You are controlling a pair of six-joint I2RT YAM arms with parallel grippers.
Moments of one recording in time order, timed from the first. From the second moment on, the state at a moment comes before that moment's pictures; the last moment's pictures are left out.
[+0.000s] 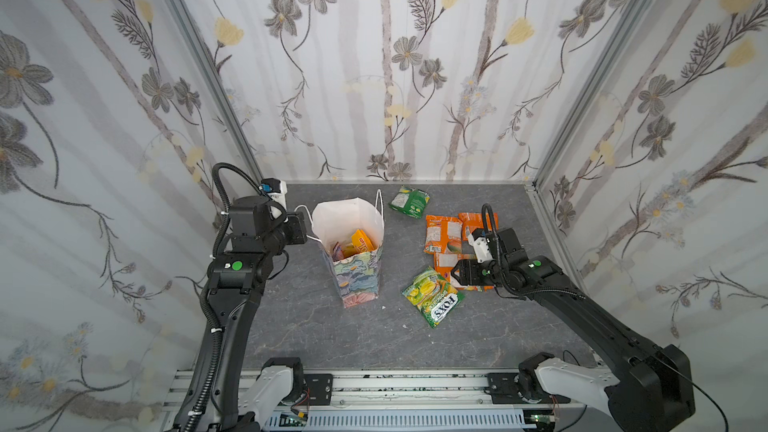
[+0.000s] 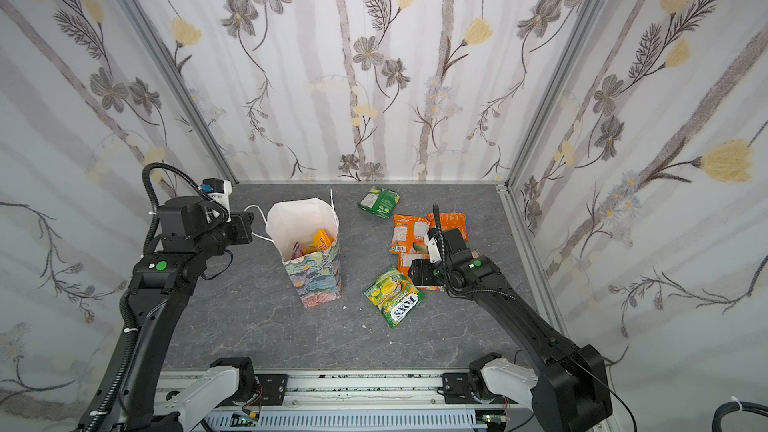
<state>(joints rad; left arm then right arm) -0.03 1.00 1.20 -0.69 0.19 -0.16 0.43 1.16 0.85 -0.66 -0.21 0.36</state>
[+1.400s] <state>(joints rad) -0.03 0.99 1.20 -0.69 0.19 -0.16 0.34 1.02 0.43 -0.35 -0.40 0.58</state>
